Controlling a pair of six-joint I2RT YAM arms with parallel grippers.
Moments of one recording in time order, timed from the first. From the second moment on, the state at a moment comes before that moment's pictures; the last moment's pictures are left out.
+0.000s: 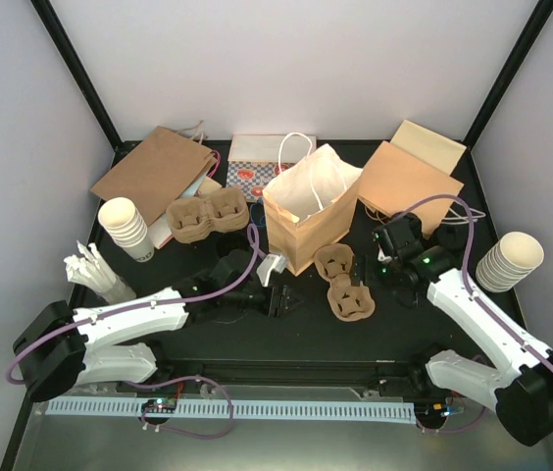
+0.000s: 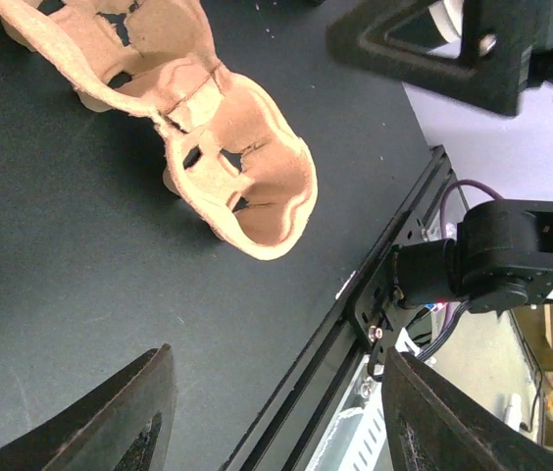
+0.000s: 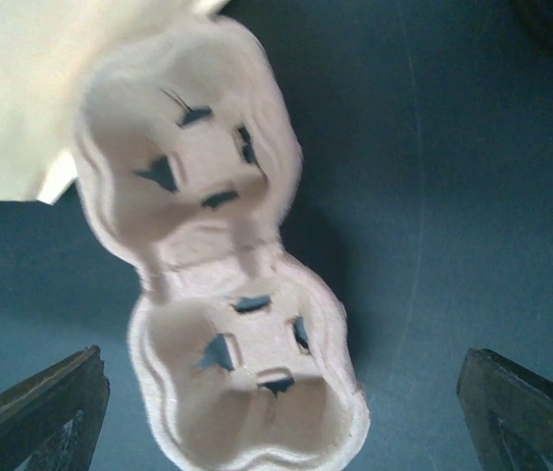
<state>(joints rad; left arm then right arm) -0.93 1.17 0.57 0.04 0.41 -0.75 0.48 1.05 0.85 -0.89 -0.02 0.50</state>
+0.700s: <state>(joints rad) -0.94 1.13 0.60 -0.08 0.31 -0.71 0.55 1.07 0.50 -0.51 -0.38 0.66</state>
